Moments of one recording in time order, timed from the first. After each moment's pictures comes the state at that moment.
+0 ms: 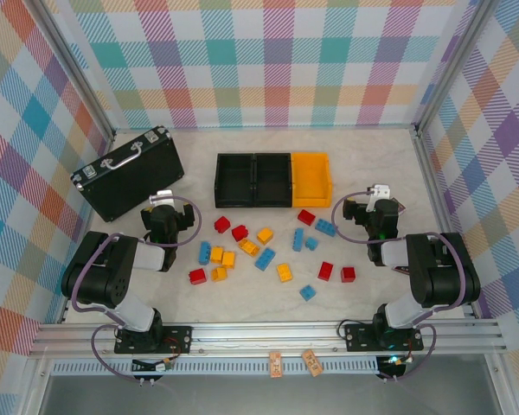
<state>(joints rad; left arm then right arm) -0.15 1.58 0.38 0.78 -0.36 -0.10 0.04 1.55 0.38 0.77 0.07 0.06</state>
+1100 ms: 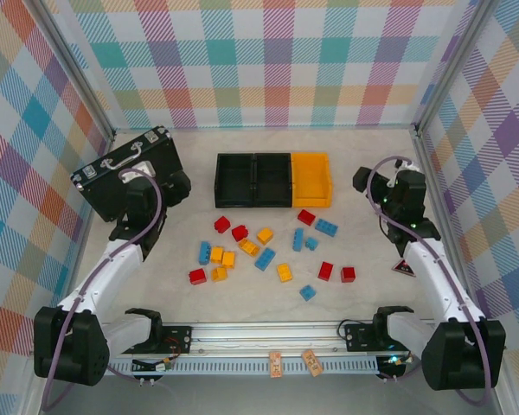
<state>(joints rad) -0.14 1.10 0.71 -0.04 -0.12 -0.55 0.04 1.04 0.76 -0.17 -0.07 0.53</state>
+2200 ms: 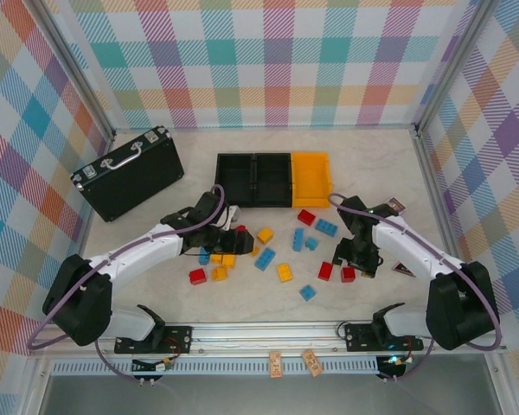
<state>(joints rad) -0.61 1.36 0.85 -0.53 0.34 -0.52 0.39 1.31 0.83 -1.13 -0.03 0.75</state>
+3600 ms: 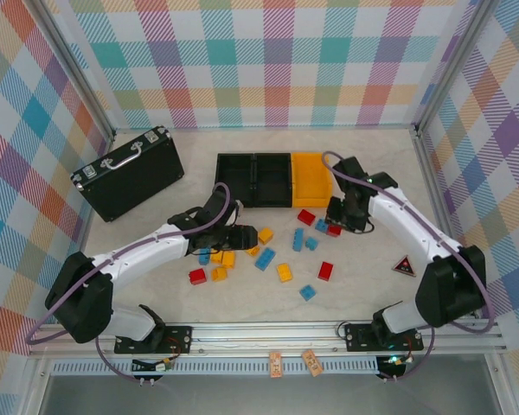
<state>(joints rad) -0.68 1.38 0.90 -0.48 0.15 -0.66 0.39 1.48 1.23 -1.05 -0.03 0.66</state>
